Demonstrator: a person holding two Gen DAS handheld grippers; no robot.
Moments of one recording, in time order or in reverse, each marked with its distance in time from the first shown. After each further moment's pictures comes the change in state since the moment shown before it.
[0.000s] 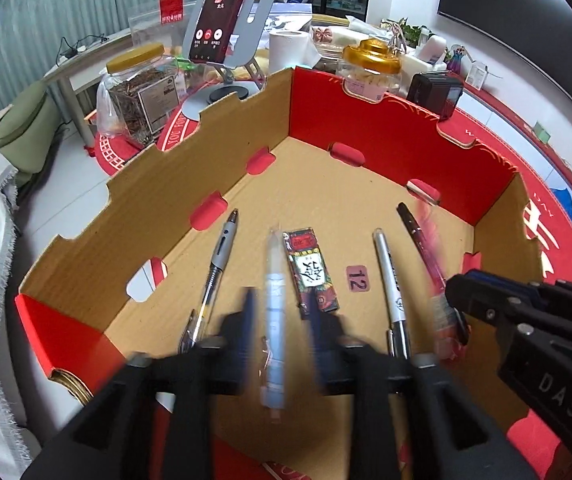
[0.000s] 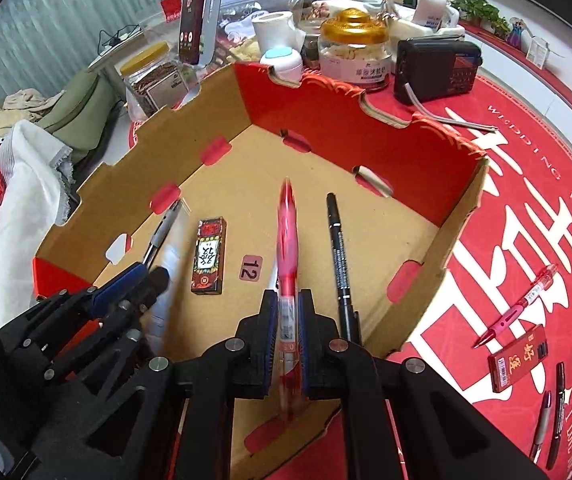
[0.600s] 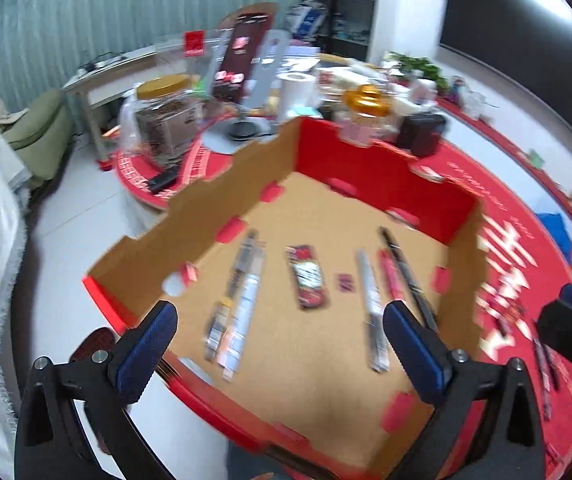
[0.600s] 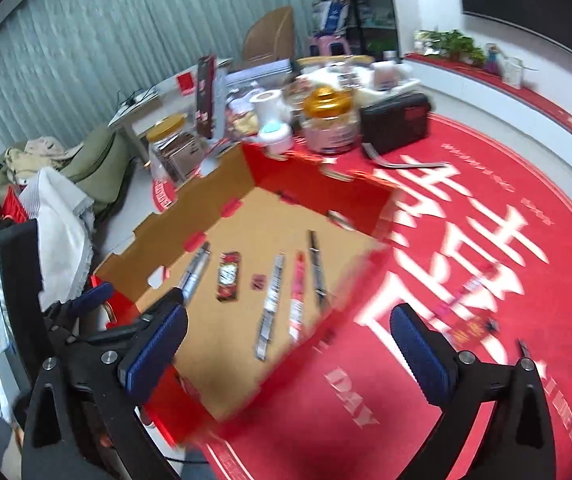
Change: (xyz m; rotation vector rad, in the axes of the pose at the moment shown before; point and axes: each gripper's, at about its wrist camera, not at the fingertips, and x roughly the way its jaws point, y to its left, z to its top) left arm -0.063 -0.003 -0.018 -0.016 -0.109 -0.030; right arm -0.104 -0.042 -0.056 0.091 -0.215 0.027
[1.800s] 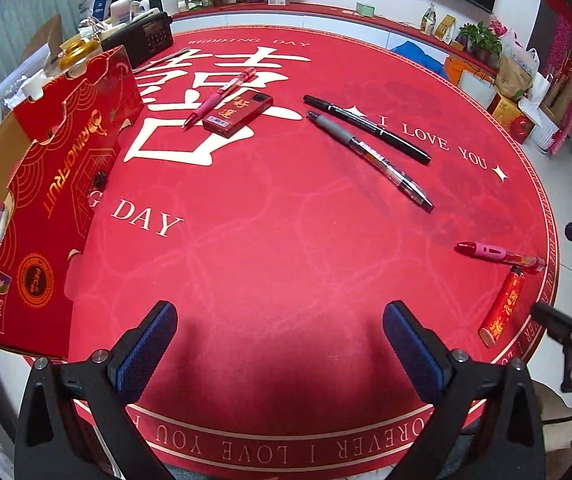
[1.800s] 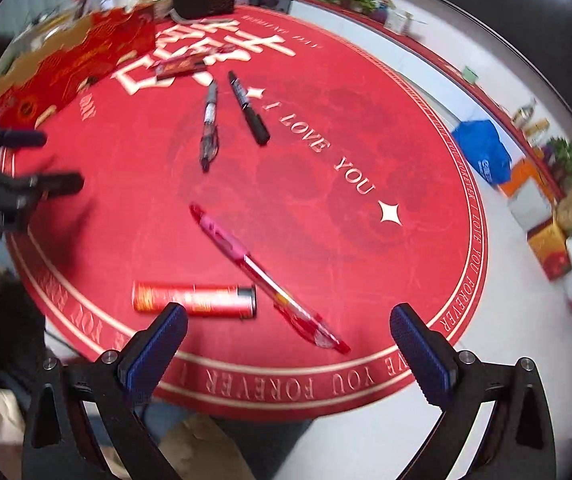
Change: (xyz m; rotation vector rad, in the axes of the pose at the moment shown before) left arm -0.016 -0.208 -0.155 0.536 0.221 -0.295; right arm -0.125 -0.177 -0.230 -0.110 0.241 -0.482
